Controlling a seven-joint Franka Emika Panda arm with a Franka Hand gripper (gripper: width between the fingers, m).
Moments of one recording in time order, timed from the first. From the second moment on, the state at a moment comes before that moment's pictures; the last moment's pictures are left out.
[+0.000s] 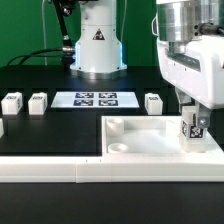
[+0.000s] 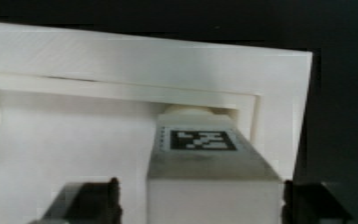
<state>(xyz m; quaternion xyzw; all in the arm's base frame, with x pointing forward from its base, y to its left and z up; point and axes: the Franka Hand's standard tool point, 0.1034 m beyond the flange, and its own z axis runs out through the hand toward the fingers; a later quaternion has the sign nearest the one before) 0.624 0.116 0.075 -0.74 0.66 0.02 0.07</state>
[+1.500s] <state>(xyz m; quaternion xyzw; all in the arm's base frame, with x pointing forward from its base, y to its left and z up) 0.624 0.119 0.074 -0.99 0.12 -0.02 0.06</state>
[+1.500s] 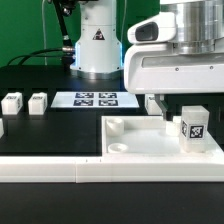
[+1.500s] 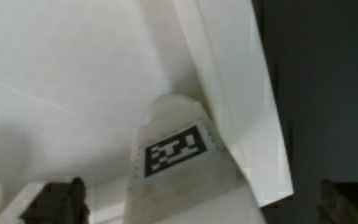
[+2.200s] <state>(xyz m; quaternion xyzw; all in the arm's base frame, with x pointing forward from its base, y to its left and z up) 0.623 0.116 0.073 -1.00 0.06 -0.02 0.05</state>
